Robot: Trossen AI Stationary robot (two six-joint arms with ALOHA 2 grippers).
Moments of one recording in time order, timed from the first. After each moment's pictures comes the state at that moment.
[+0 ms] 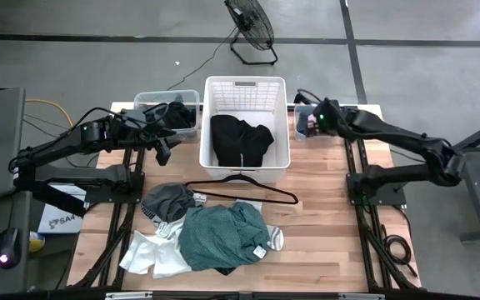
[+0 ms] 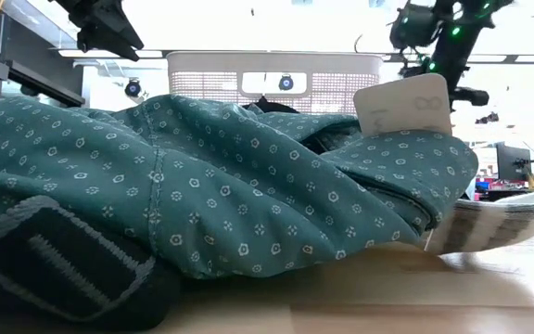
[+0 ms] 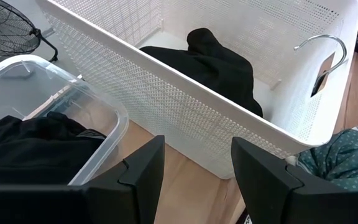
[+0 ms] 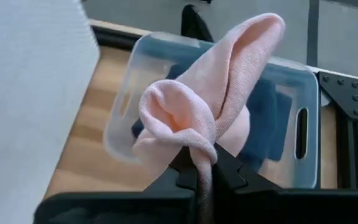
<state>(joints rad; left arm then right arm) 0.30 0.72 0.97 -0.82 -0.16 -0.26 -0.61 1.14 0.87 -0.78 0.44 0.64</state>
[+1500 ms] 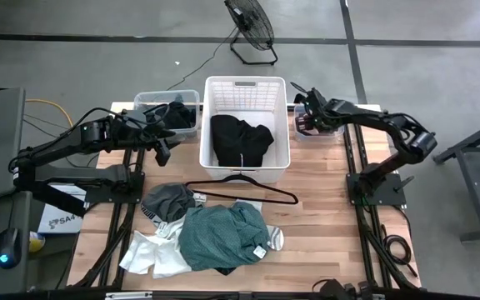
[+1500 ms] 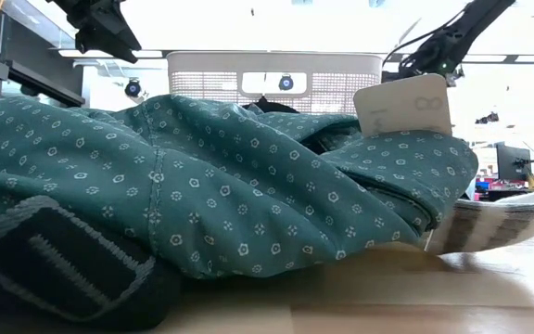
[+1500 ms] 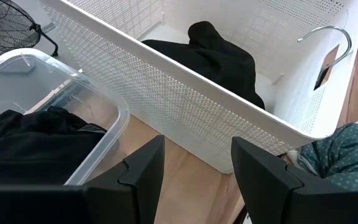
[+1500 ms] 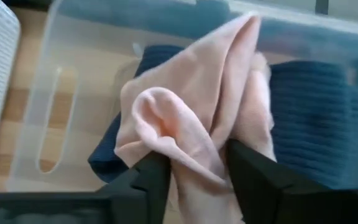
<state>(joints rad) 0.30 0.72 0.97 -0.84 -0.16 -0.26 -0.83 1.50 0.87 -0.55 0.26 0.55</state>
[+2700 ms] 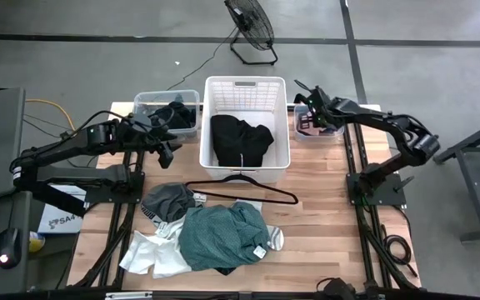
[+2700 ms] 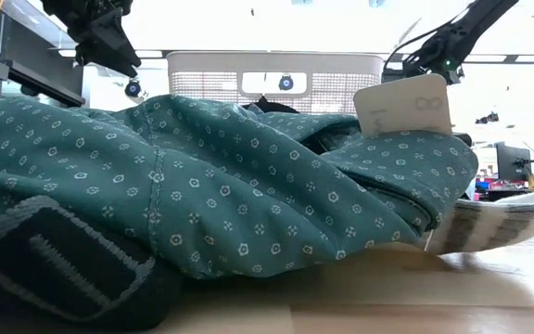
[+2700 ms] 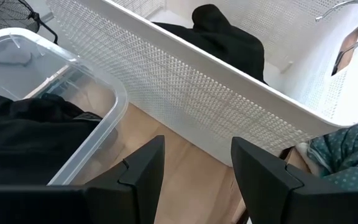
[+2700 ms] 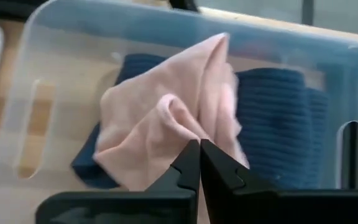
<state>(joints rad) 0.30 0.72 0.90 -0.80 -0.16 -0.27 -0.86 1.47 0.87 -0.58 0.29 0.54</state>
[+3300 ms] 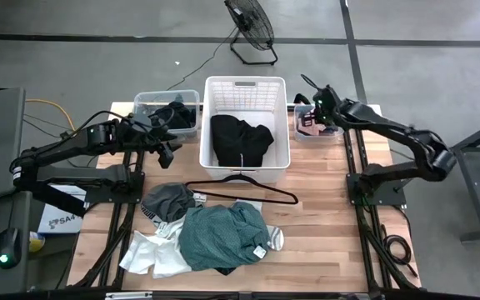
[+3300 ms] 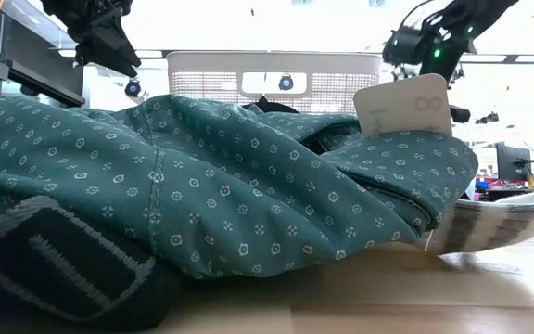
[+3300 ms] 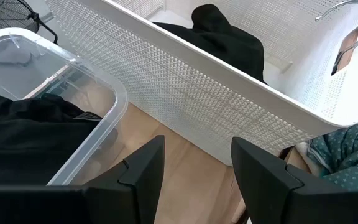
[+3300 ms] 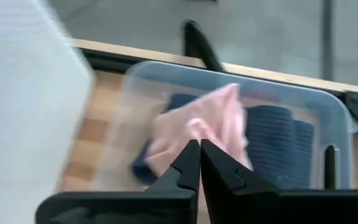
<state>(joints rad) 0.30 0.72 0.90 -0.80 -0.16 -0.27 -0.78 1.24 0.87 -0.59 0.30 0.52</state>
